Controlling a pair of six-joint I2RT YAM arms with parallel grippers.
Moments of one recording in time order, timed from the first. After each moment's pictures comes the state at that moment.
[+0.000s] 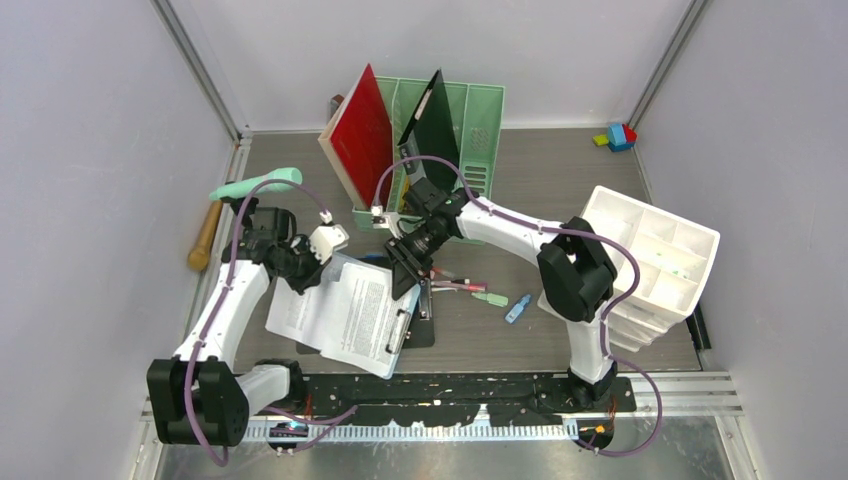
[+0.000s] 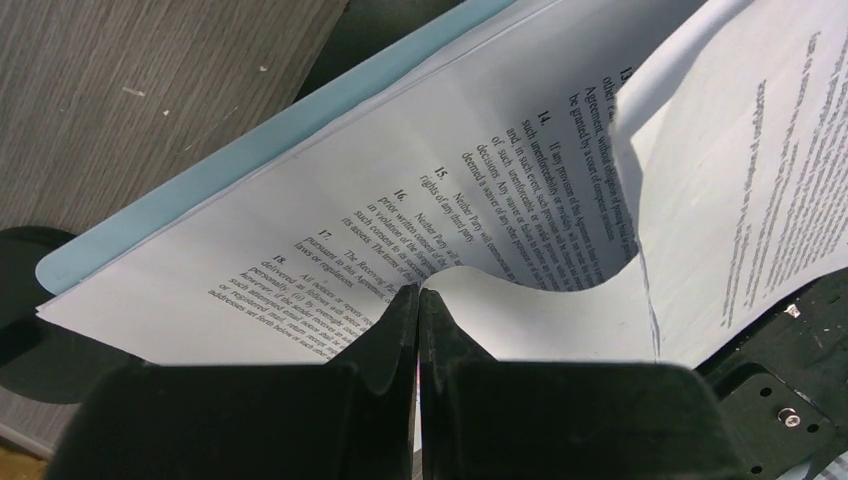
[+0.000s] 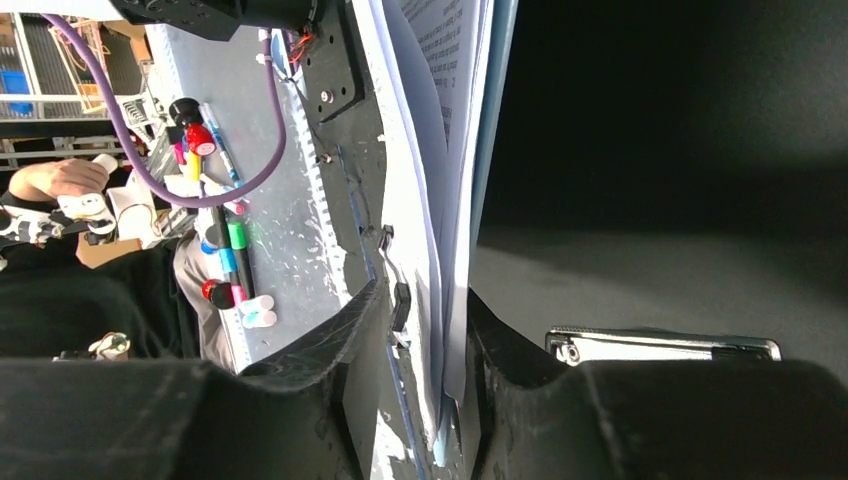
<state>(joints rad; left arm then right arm) -0.04 1.12 0.84 -0.85 0.39 0.81 0.79 1.98 1.56 -0.75 -0.89 -0.02</state>
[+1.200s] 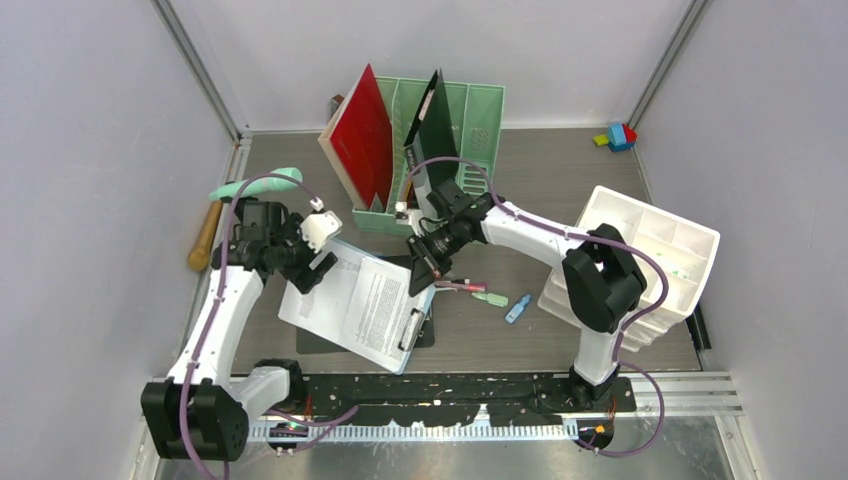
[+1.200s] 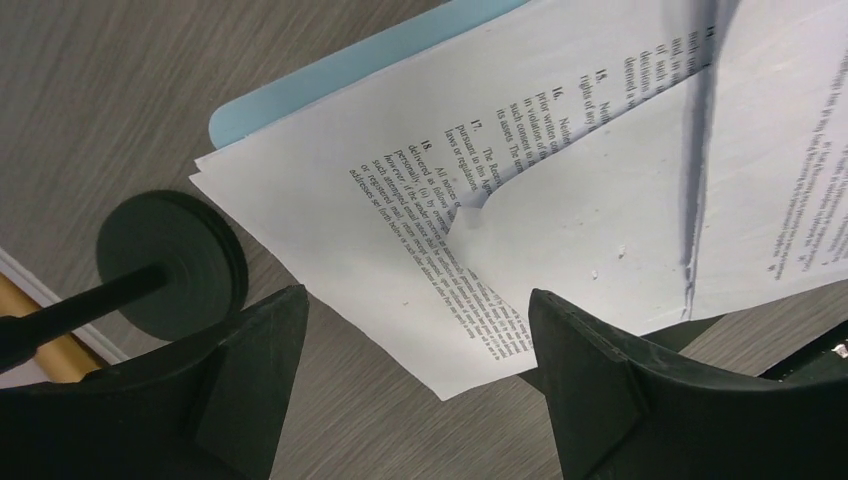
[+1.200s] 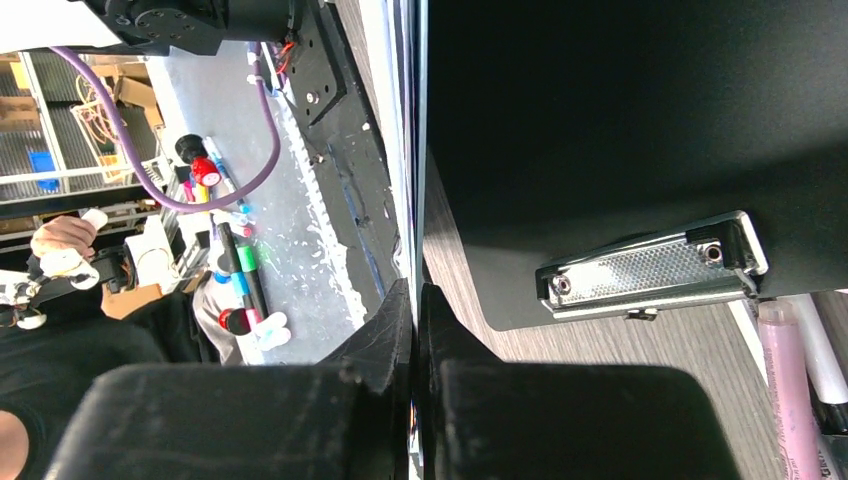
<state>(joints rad) -0.04 1.07 0.89 -0.82 0.30 0.76 0.72 1.84 1.37 -0.64 -0.85 0.09</state>
